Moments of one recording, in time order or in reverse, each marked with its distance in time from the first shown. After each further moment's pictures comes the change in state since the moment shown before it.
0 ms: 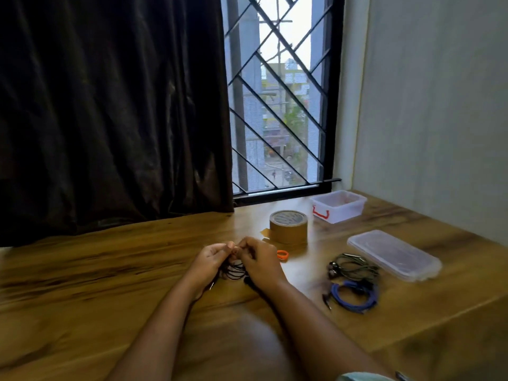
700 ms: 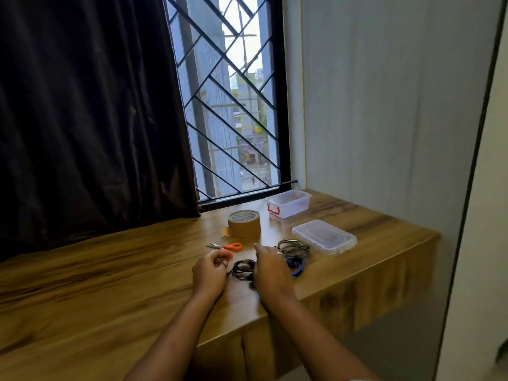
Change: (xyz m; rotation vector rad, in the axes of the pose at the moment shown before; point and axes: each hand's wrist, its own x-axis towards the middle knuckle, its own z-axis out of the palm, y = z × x) left_hand -0.063 0.024 0.110 0.330 0.368 0.113; right_hand -0.101 -0.020 -0.096 -0.608 0.210 0.085
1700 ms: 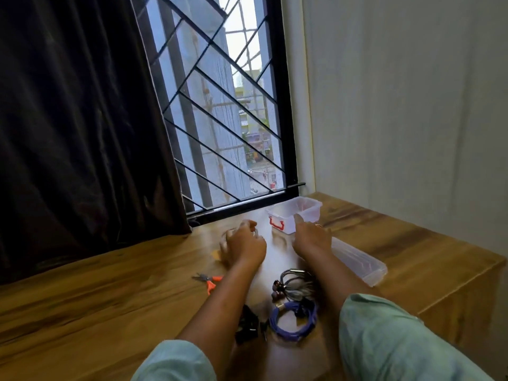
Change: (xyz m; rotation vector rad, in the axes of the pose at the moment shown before) left_hand 0.117 0.060 0.113 0.356 0.030 -0.001; right_hand 0.177 0.124 0.002 -0.394 -0.209 0.229
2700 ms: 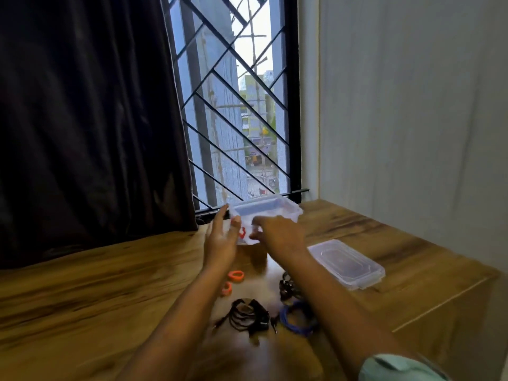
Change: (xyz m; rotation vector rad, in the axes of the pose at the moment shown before) left_hand -0.018 -0.032 -0.073 -0.595 -0.041 0.051; right_hand -0.063 -0.086 -0.052 0.079 0.145 -0.449
